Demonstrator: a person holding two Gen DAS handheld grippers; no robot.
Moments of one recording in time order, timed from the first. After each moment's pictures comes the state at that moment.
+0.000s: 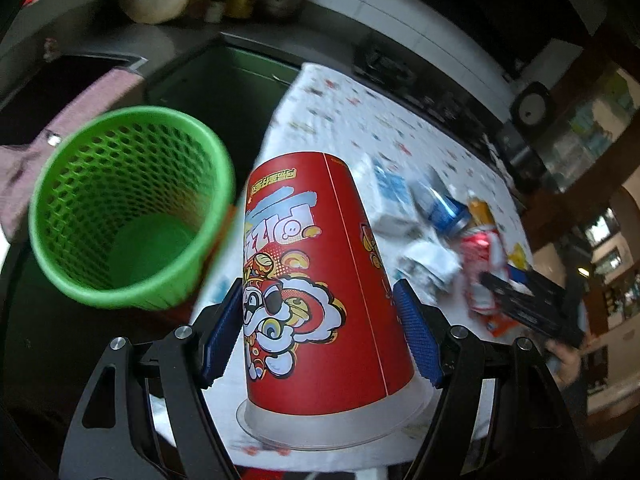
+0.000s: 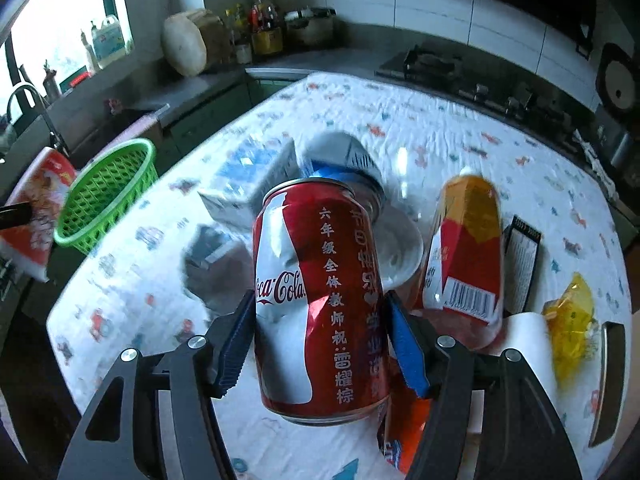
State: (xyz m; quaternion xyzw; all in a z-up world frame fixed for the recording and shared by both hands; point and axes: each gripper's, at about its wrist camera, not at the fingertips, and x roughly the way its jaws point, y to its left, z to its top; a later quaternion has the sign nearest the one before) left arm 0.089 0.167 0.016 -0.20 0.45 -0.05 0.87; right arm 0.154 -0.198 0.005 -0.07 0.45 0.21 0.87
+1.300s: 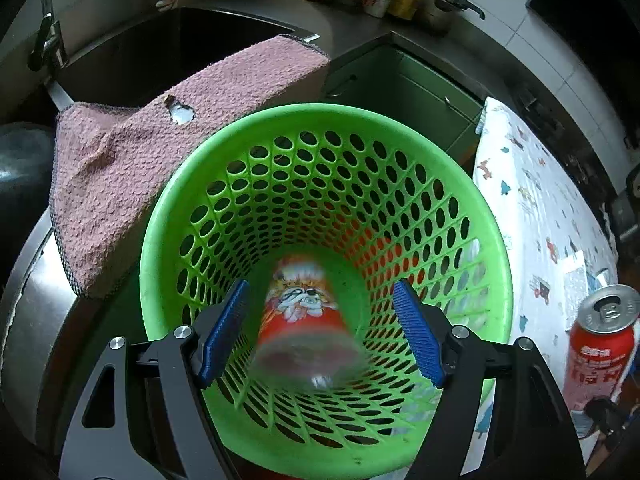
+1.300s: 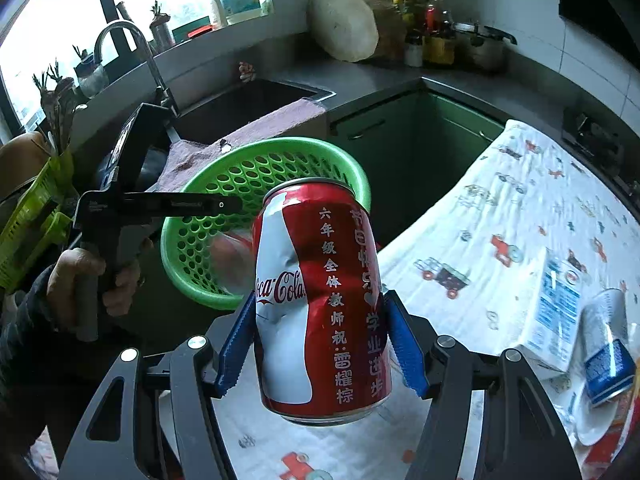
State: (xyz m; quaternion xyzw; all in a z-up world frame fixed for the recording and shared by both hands) left arm 0.159 0.351 -0.076 -0.22 0.48 0.13 0.84; right arm 0.156 0.076 0.011 -0.12 0.45 0.39 0.79
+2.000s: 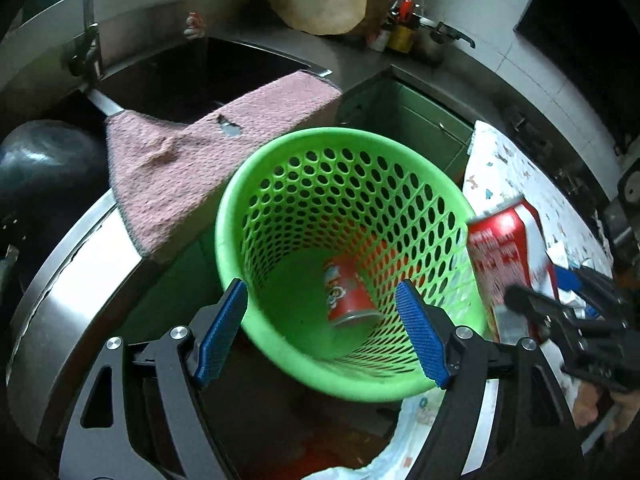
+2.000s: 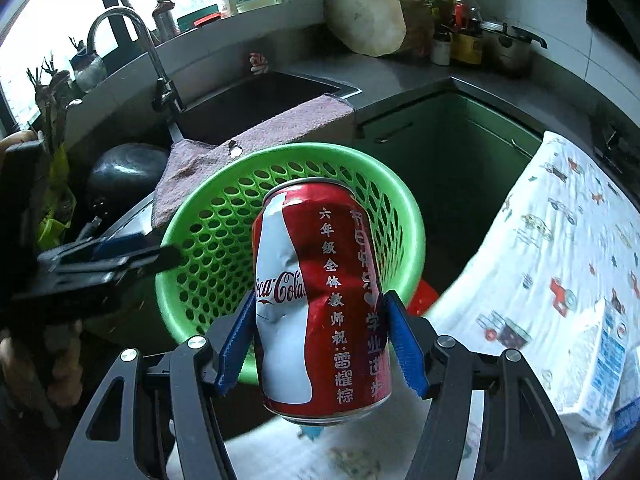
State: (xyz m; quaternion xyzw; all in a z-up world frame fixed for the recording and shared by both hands) left arm 0.084 0.348 -0.043 -0.21 0.42 0.15 0.87; right arm 0.178 0.156 -0.010 -0.13 0.45 0.40 0.79
